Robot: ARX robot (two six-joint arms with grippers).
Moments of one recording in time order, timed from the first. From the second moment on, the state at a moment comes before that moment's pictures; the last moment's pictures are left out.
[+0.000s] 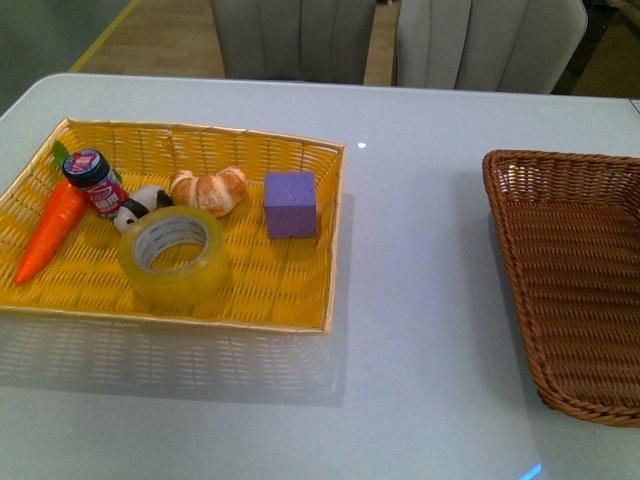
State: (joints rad) left arm 0.00 0.02 0.01 0.00 0.00 -0.01; right arm -0.37 2.25 1.00 0.32 -0.17 -0.28
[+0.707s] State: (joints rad) left arm 0.00 0.02 0.01 0.00 0.00 -0.01; right arm -0.05 2.24 0.96 0.35 -0.11 0.08
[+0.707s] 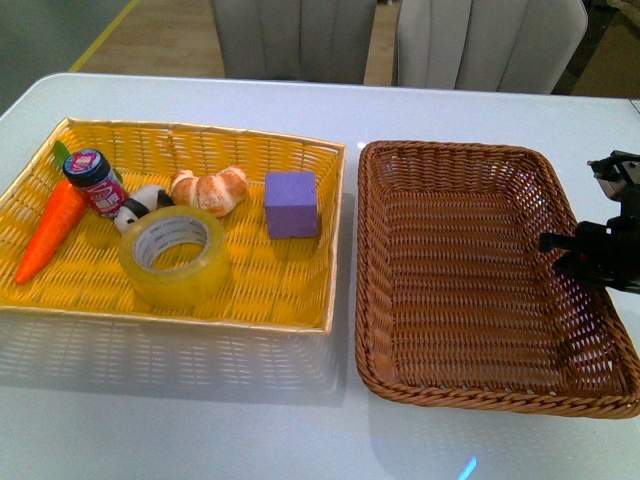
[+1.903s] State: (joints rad) left arm 0.00 0.02 0.01 0.00 0.00 -0.01; right arm -0.10 1.31 0.18 1.11 -0.09 0.01
